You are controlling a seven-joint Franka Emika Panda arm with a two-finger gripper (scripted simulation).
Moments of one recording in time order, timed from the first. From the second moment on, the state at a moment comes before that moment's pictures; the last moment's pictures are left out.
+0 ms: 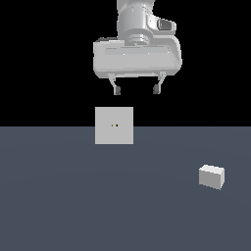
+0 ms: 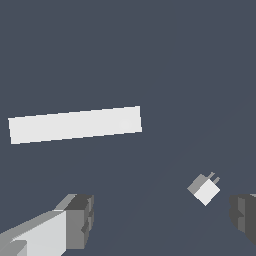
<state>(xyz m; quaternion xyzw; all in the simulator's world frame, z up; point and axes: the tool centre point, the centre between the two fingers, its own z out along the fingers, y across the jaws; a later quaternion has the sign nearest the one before) -0.003 -0.027 0.183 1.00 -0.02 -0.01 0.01</state>
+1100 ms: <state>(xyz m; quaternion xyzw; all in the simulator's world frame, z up) -0.025 -0.079 0.140 0.99 -0.16 0.04 0.02</state>
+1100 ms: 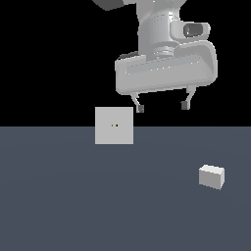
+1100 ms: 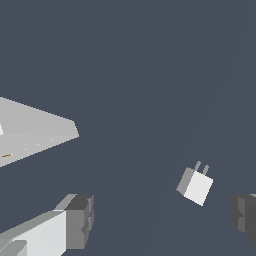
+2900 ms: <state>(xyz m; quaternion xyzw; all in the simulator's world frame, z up) -0.081 -0.150 0.050 0.92 -0.38 0.11 0.05</state>
